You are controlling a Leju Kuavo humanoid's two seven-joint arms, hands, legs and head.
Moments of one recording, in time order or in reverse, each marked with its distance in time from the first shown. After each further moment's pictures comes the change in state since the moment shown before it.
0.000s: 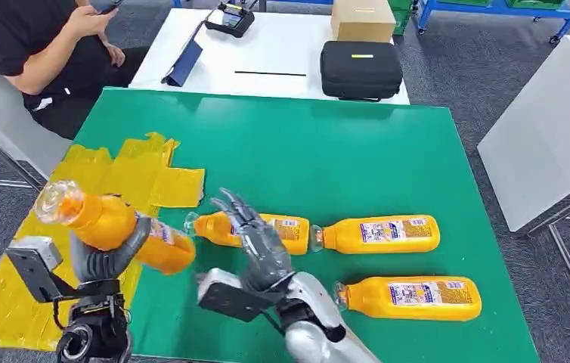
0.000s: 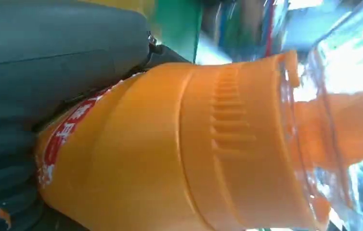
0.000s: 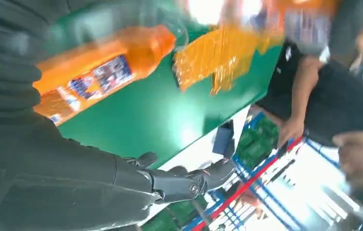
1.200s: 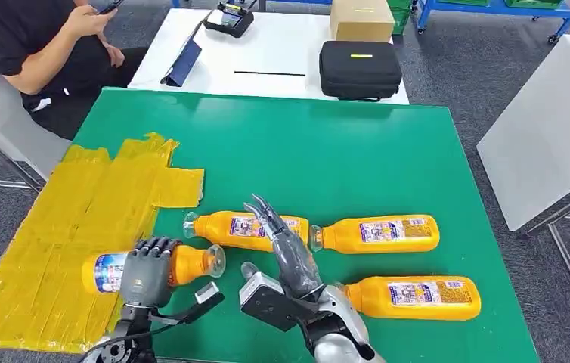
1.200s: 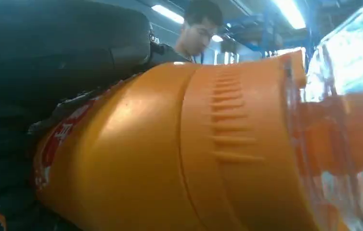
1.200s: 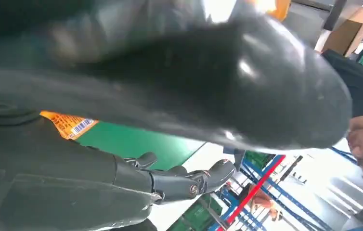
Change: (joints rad) left arm -0.117 0.134 -0.206 0.596 -1.452 0.437 0.363; right arm 0.107 -0.059 -0.071 -0.141 -0.083 0.061 -0.027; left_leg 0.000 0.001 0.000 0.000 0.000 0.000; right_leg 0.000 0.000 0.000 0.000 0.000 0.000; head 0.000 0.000
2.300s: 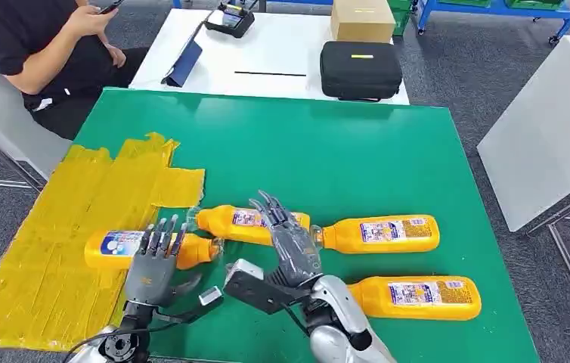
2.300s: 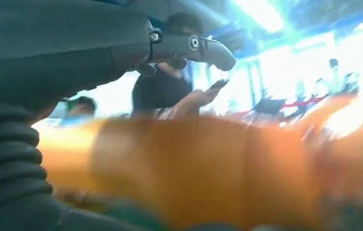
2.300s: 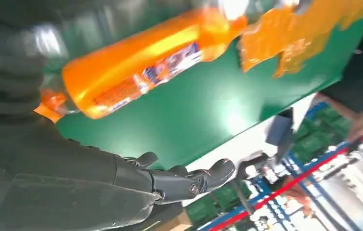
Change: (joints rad) left arm -0.097 0.120 -0.222 0.095 -0.066 0.002 0.188; right arm -0.060 0.002 -0.014 0.069 0.230 0.016 0.188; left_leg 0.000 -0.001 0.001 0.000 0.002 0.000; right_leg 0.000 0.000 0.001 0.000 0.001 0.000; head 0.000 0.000
